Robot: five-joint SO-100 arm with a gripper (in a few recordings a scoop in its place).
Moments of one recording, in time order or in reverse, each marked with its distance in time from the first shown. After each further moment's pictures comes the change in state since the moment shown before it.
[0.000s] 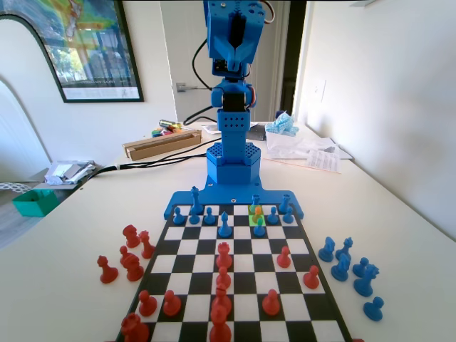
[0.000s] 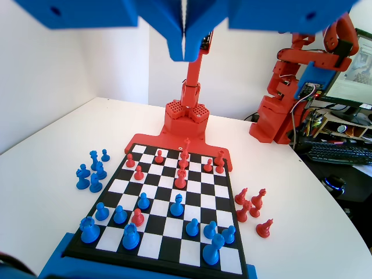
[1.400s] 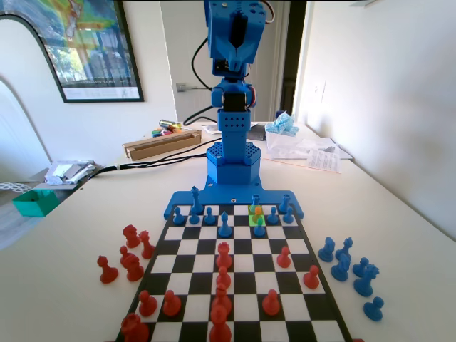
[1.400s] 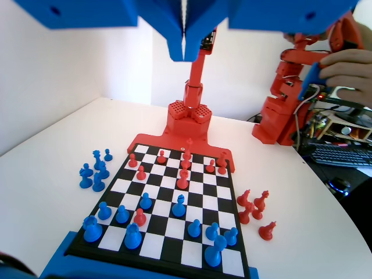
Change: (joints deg) arm -1.3 0.0 0.0 0.0 0.4
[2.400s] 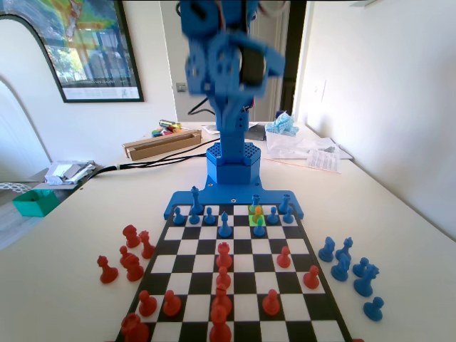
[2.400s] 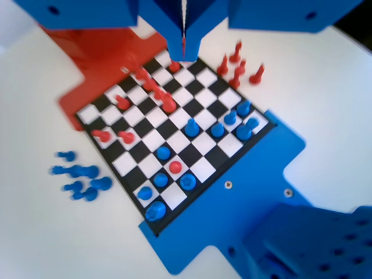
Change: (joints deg) arm 4.0 -55.5 -8.3 -6.0 49.0
